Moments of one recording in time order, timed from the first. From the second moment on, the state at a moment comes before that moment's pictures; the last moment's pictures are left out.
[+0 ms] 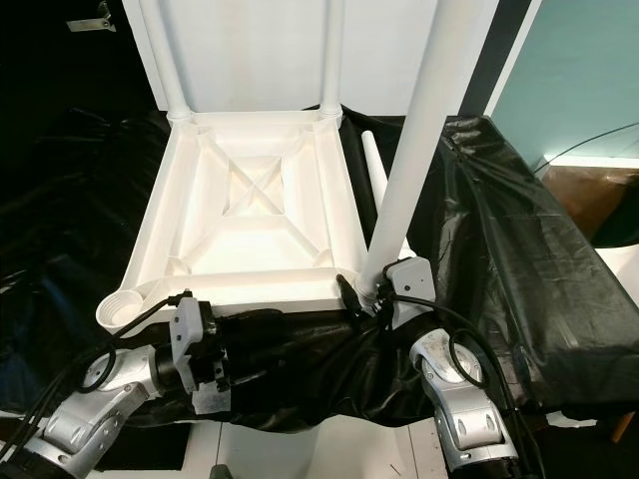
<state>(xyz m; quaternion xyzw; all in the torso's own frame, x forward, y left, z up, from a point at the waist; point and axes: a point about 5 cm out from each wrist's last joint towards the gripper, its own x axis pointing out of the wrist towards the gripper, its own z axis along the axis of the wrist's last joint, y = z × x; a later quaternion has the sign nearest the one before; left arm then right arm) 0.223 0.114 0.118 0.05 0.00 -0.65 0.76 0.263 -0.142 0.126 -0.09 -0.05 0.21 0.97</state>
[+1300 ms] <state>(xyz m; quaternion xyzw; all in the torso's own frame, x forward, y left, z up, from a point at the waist) 0.254 0.109 0.124 0.04 -0.04 -0.60 0.79 0.269 -0.132 0.125 -0.08 -0.06 0.21 0.97</state>
